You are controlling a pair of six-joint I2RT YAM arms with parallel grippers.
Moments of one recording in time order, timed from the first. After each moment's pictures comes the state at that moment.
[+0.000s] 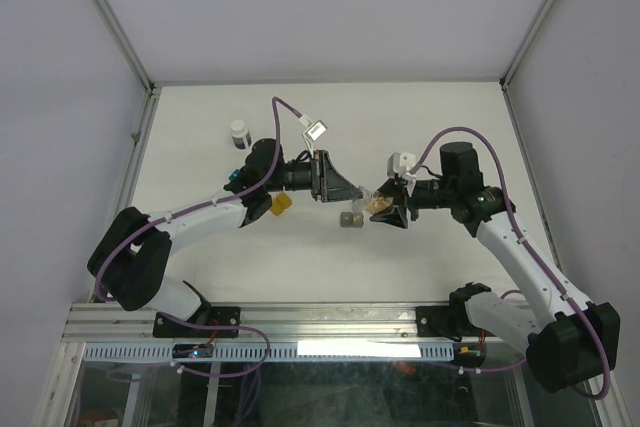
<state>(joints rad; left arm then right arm) -0.70 1.47 0.83 0.62 0.78 -0.89 0.34 1.00 0.80 -0.47 -1.01 -0.65</state>
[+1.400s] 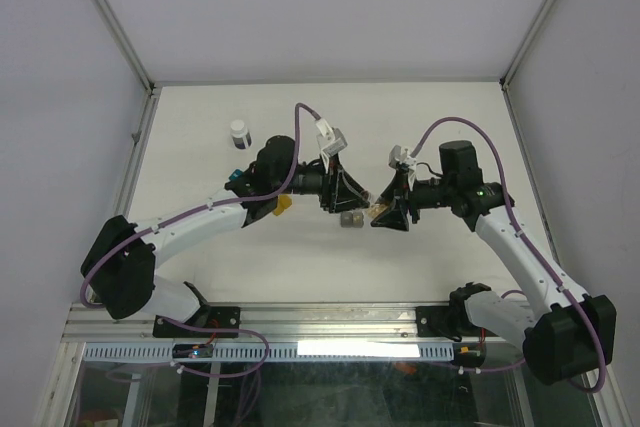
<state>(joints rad) -0.80 1.42 0.93 0.33 0.67 -0.42 0.31 1.04 0.82 -0.54 -1.06 -0.45</state>
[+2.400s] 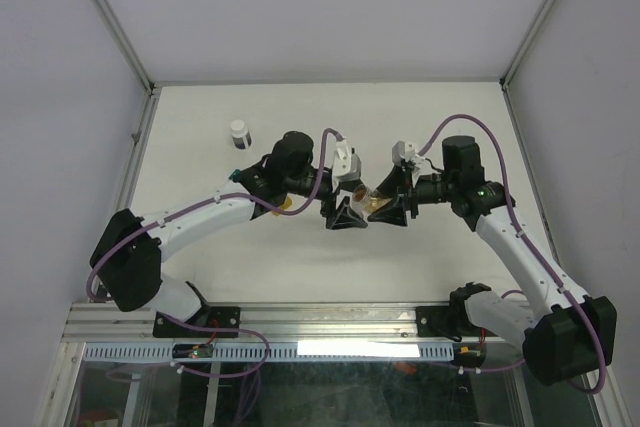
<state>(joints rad) -0.82 1.48 1.08 0.05 0.84 0.22 0.31 1.04 0.82 -0.44 -1.17 -0.45</state>
